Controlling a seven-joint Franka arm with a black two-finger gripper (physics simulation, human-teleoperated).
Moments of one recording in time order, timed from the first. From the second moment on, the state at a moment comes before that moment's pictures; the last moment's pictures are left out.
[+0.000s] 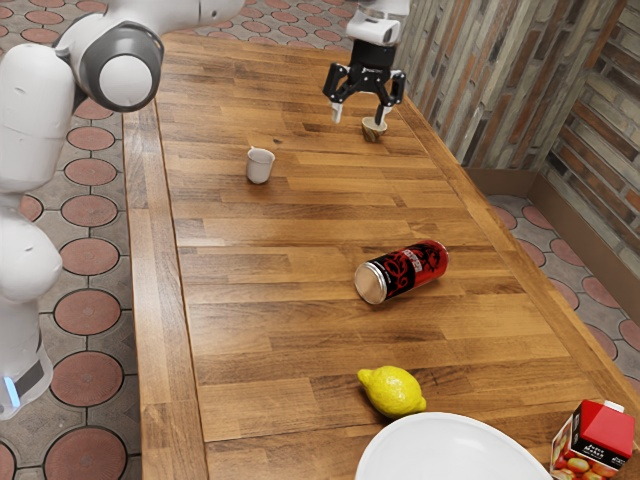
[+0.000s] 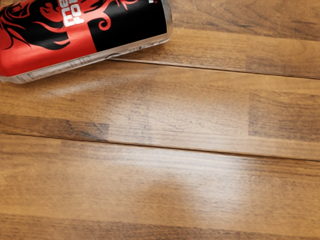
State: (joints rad) arm 0.63 0.36 -0.48 -1.06 0.01 1.33 1.65
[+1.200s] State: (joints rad) arm 0.66 -0.06 -0.30 -1.39 -0.27 1.32 1.64
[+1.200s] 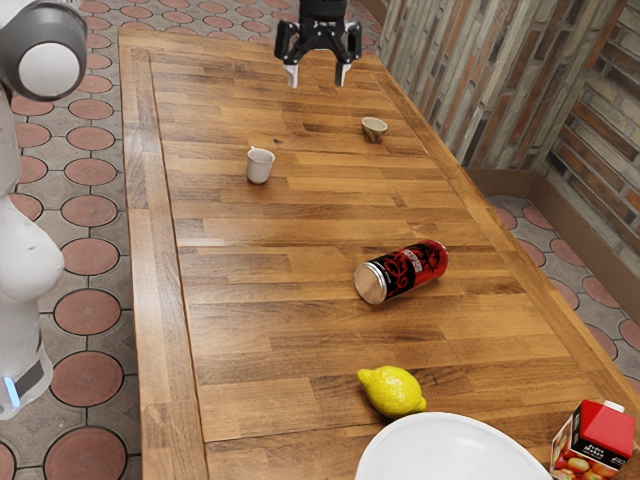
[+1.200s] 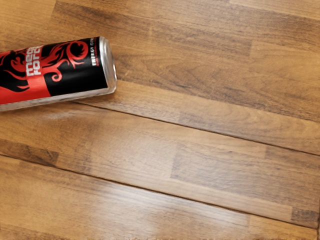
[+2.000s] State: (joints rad) arm -0.17 0.03 0.32 -1.68 -0.43 1.62 1.54
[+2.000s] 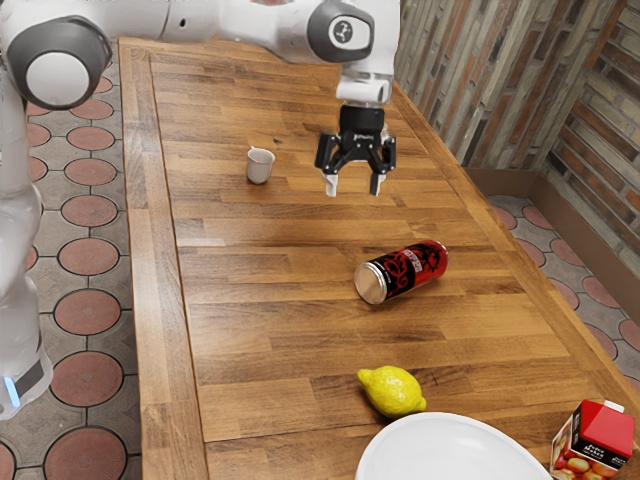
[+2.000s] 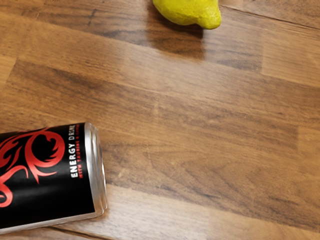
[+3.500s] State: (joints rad) arm -0.63 0.18 0.32 -1.78 -0.49 1.89 1.36
